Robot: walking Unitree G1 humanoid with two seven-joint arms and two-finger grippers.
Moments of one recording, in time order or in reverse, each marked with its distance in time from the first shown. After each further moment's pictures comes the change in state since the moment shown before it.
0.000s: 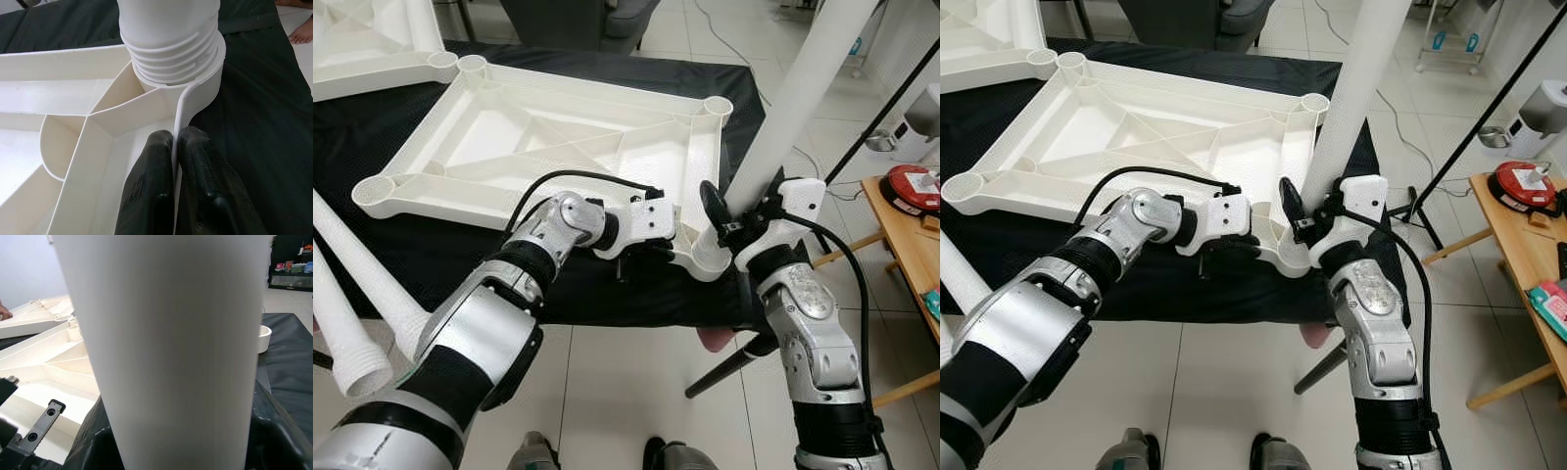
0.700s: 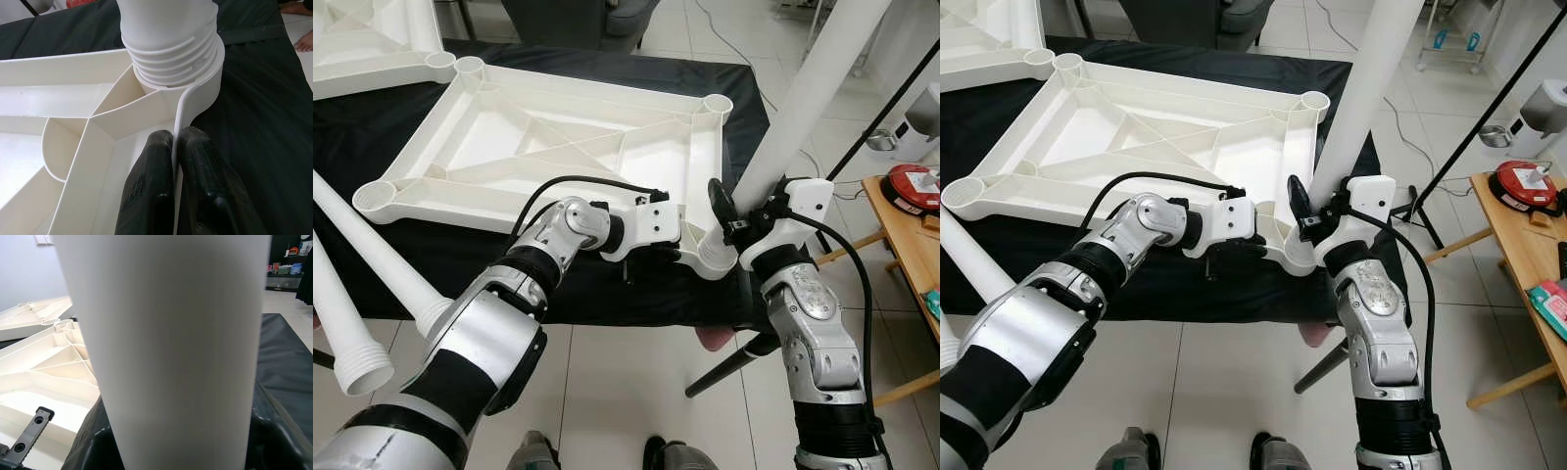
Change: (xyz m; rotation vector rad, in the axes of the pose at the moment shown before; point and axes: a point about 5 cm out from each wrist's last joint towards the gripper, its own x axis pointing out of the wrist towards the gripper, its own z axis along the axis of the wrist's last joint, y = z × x) left arm 0.005 0.002 0.006 0.010 -0.042 0.079; right arm 0.000 -0.004 0.000 0.010 -0.010 -0.044
